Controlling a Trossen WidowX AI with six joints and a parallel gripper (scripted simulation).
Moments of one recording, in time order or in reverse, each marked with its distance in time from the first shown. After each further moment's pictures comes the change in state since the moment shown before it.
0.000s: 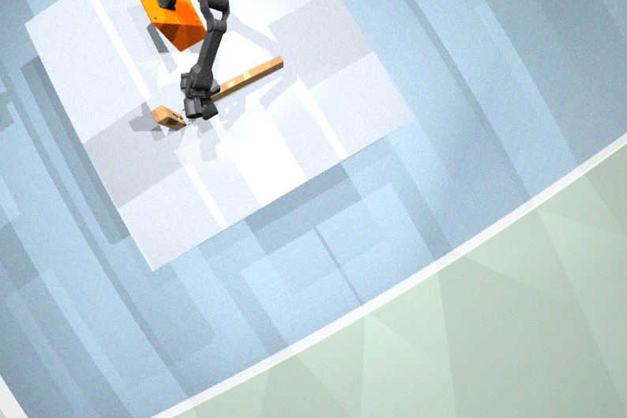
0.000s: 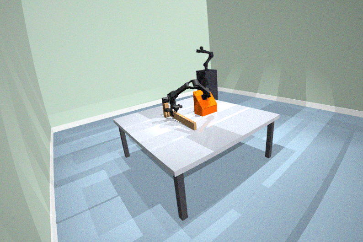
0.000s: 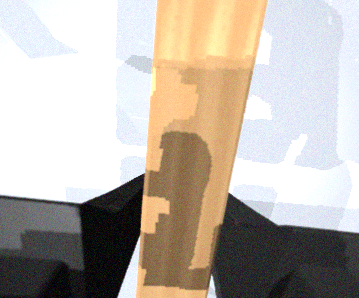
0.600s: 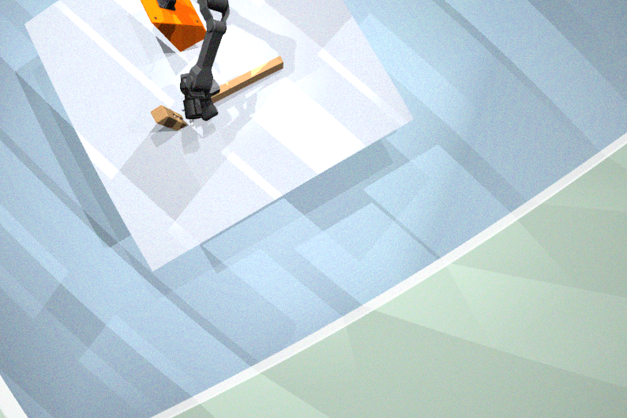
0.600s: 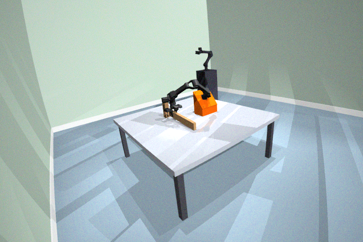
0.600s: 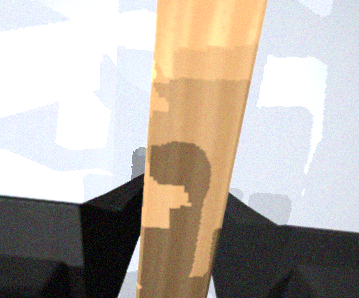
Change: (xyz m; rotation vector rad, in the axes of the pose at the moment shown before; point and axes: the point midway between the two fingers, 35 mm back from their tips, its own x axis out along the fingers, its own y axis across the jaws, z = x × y) arm 0.000 -0.002 -0.002 0.000 -0.001 0.000
